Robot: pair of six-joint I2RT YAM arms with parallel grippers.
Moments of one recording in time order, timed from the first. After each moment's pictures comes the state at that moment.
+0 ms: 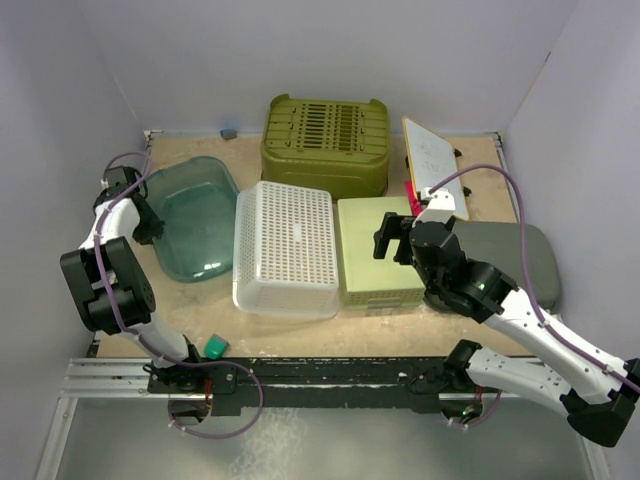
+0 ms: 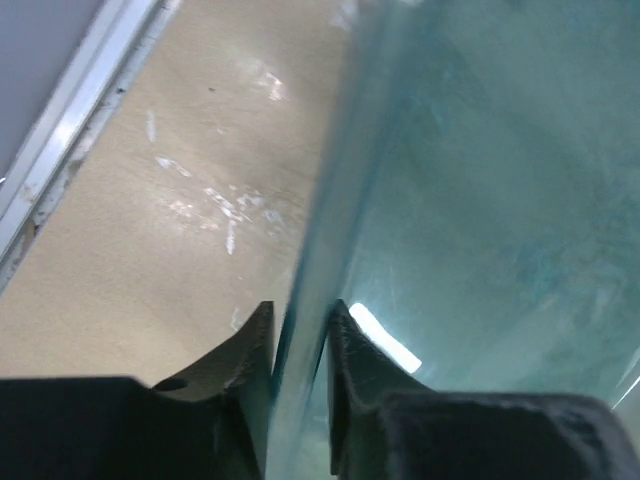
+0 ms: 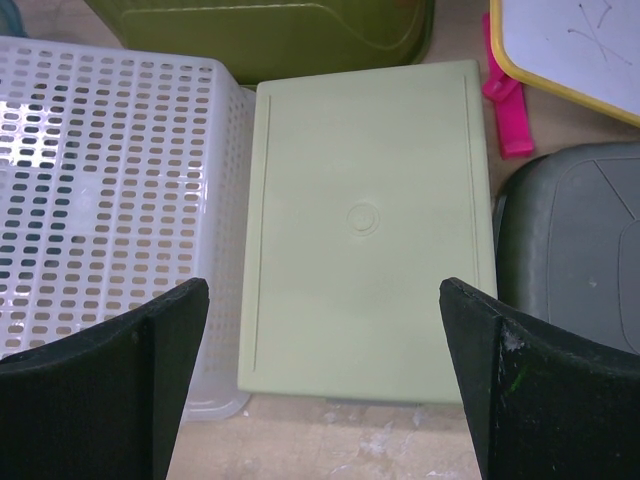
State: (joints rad) left arm 0.37 1.66 1.17 -0.59 -0.15 -0.36; right arm 0.83 0.88 0.93 -0.55 0.60 0.52
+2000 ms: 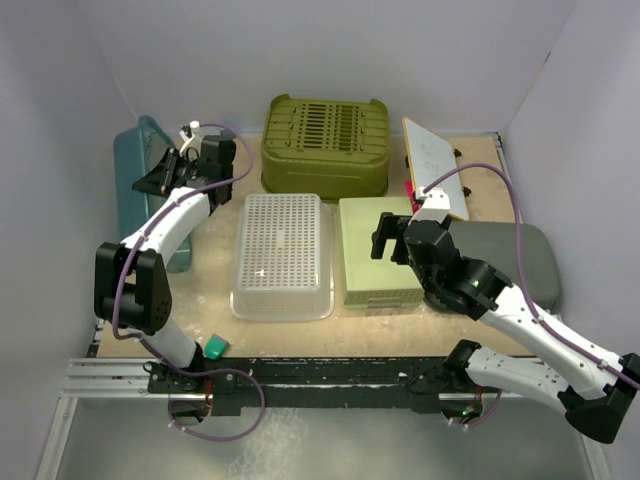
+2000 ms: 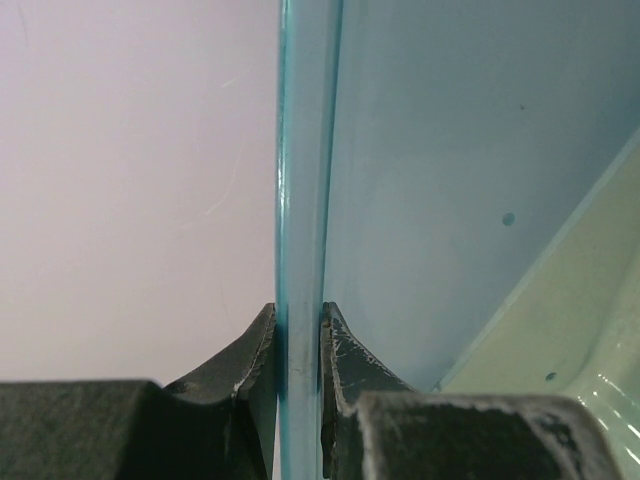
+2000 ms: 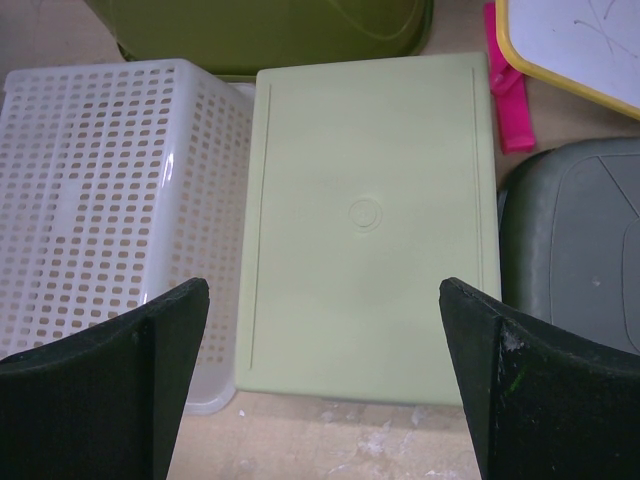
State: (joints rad) left arm -0.21 1.65 1.31 -0.33 -1.50 0.45; right arm 0.83 0.91 0.93 -0.55 0.60 0.53
